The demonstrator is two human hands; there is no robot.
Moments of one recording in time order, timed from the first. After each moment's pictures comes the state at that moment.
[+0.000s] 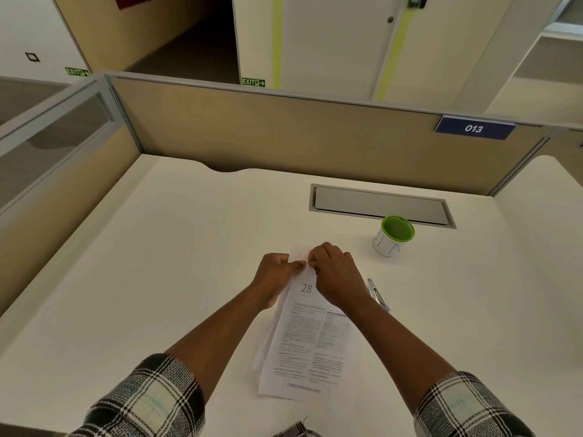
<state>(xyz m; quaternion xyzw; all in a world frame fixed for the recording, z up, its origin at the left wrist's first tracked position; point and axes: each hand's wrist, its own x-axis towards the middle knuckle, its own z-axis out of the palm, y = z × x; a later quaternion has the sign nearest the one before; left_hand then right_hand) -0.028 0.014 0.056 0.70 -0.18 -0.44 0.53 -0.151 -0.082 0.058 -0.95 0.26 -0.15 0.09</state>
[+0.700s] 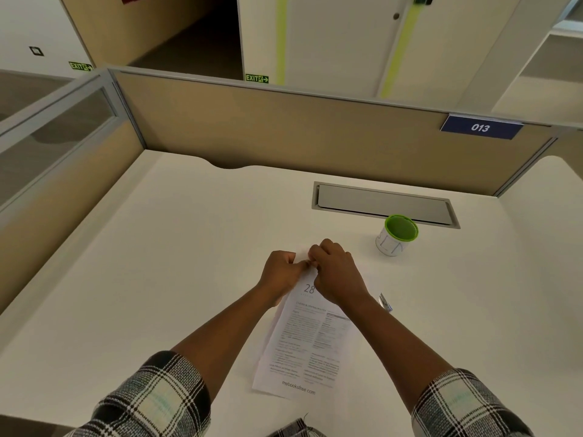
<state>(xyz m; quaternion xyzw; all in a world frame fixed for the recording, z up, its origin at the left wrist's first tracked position) -0.033 0.009 0.054 0.75 -0.23 -0.39 0.49 -0.145 -0.079 0.059 -0.94 0.26 -0.15 0.13</state>
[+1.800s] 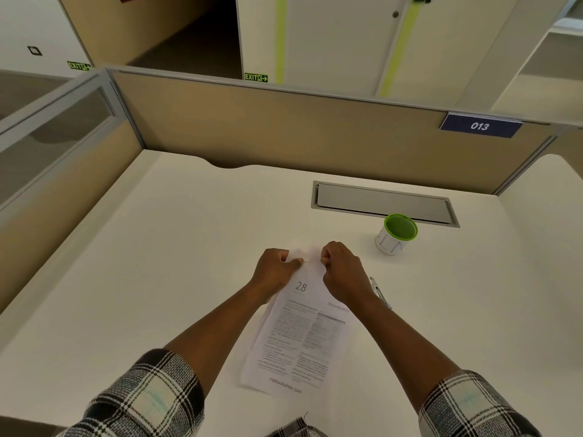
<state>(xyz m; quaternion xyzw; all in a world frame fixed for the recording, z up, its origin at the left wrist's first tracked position) -0.020 0.014 0.054 0.77 -0.26 -0.37 0.45 -0.155 -0.093 0.048 -0.91 0.33 -0.16 0.21</state>
